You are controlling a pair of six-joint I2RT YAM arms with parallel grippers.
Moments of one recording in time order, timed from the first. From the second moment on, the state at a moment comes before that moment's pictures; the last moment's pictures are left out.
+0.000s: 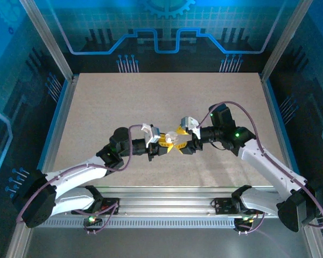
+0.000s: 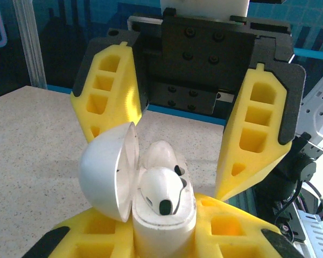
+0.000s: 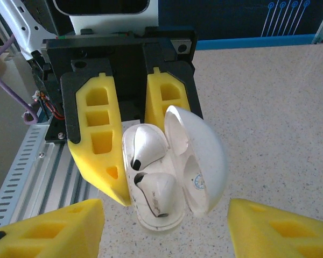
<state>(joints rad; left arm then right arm) -0.71 1.14 0.53 0.54 0.59 -0.06 0.50 1.12 0.92 -0.44 -0.86 -0.52</state>
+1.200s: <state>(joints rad) -0.71 1.14 0.53 0.54 0.60 -0.06 0.49 1.05 0.92 -0.49 -0.87 -0.60</state>
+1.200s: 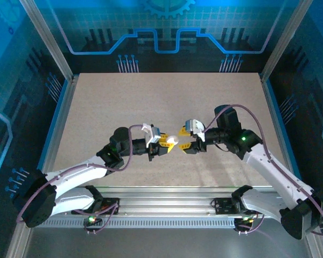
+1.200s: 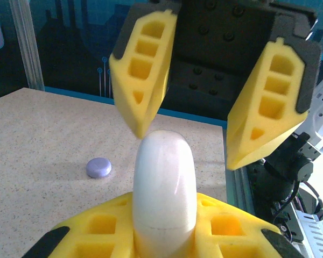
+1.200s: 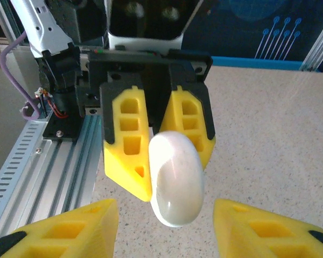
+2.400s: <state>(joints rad) -0.72 1.14 0.53 0.52 0.60 -0.03 0.49 1.11 0.98 -0.55 -0.87 -0.67</state>
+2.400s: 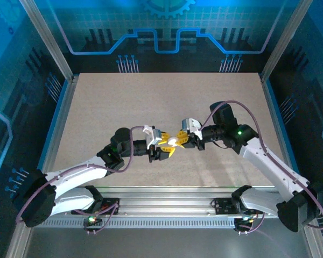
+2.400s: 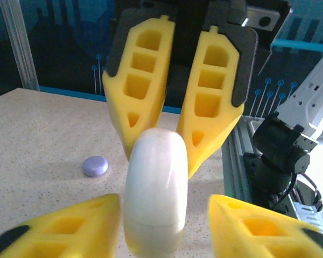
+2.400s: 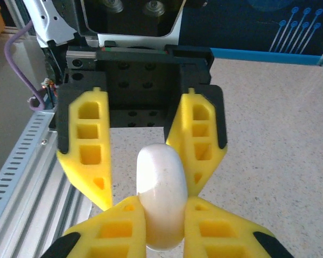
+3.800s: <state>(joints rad) -0.72 1.21 0.67 0.10 0.12 -0.09 0.20 1.81 1.31 -0.92 -0.24 -0.09</state>
